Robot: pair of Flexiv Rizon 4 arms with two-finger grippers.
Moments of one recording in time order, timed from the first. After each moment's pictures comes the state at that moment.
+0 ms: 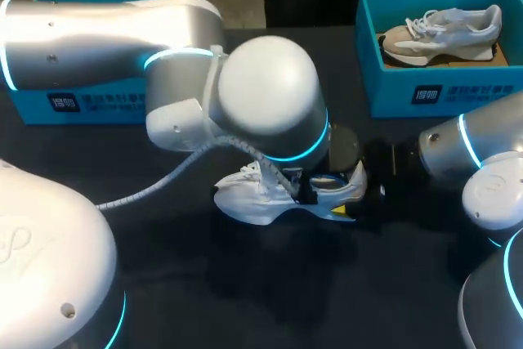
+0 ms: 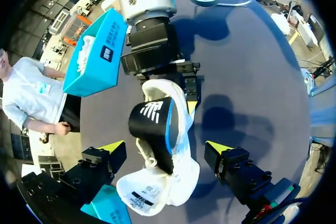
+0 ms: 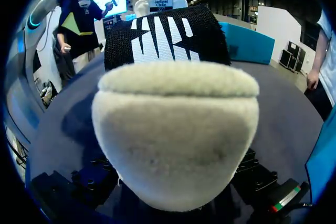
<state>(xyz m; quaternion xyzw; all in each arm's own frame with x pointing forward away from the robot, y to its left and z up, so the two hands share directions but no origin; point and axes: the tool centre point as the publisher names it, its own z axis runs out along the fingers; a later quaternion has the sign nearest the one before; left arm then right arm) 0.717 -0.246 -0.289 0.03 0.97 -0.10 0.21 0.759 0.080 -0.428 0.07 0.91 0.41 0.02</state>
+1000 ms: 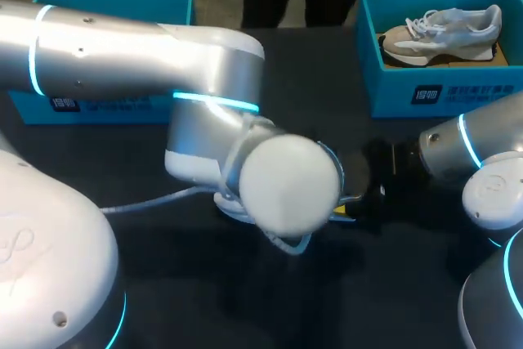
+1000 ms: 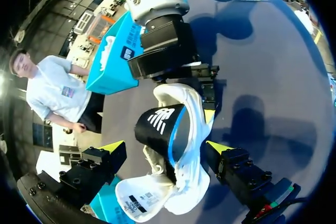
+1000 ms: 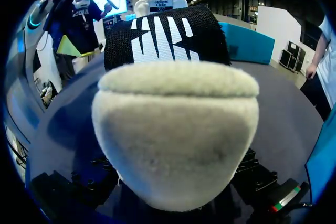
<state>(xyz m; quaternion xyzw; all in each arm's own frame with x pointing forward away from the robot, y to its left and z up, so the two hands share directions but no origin) 0.721 -0.259 -0.300 -0.01 0.94 -0.11 0.33 0.759 0.080 -0.428 0.07 0.91 0.41 0.02</state>
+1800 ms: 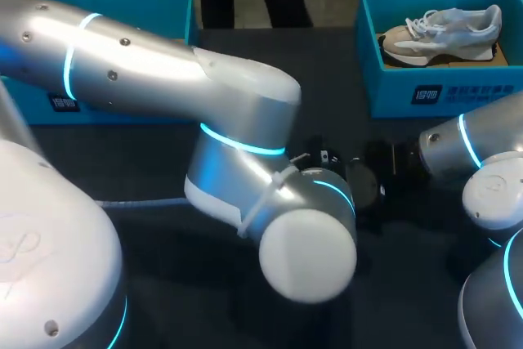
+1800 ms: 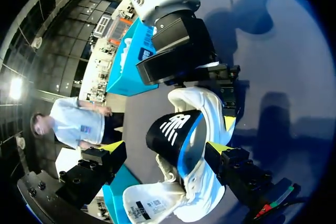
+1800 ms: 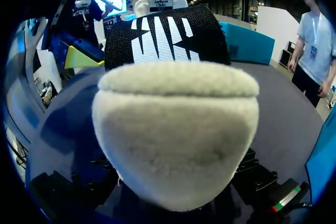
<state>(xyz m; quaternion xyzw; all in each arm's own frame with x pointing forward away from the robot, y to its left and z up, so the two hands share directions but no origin) 0.737 -0.270 -0.303 -0.02 0.90 -0.11 0.43 0.759 0.080 -0.428 0.07 0.91 0.41 0.02</state>
